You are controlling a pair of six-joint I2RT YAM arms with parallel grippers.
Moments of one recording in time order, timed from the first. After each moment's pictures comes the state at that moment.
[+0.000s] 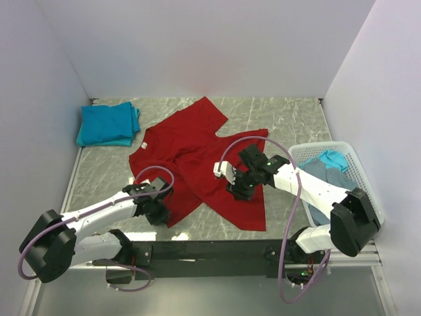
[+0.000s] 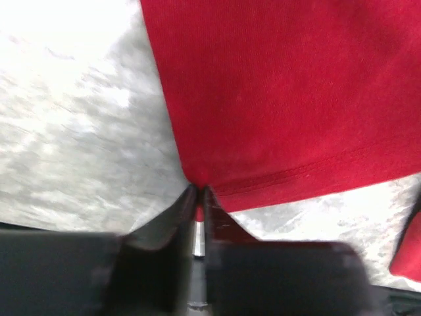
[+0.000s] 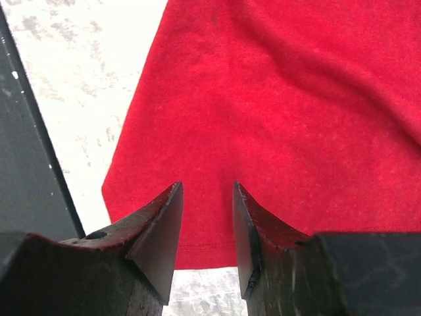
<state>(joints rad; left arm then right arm) -0.72 1.13 0.52 -0.73 -0.08 -1.32 0.65 1.36 0.91 -0.69 -0.41 -0.64</state>
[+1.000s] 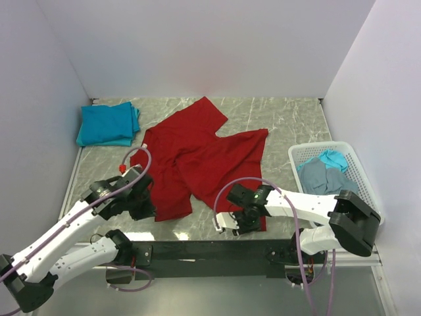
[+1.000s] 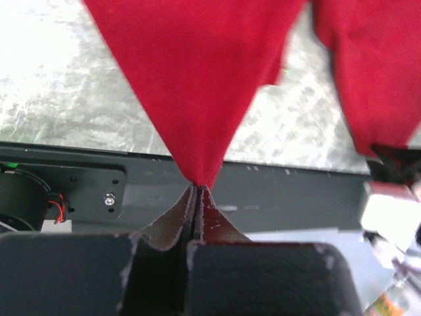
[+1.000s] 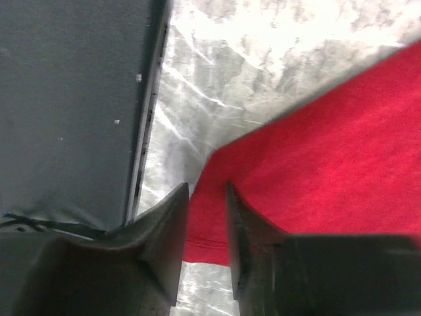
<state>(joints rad) -0.72 0.81 0.86 -1.19 -0.09 -1.08 0.99 1.33 0.66 -0.77 -0.25 -0.85</state>
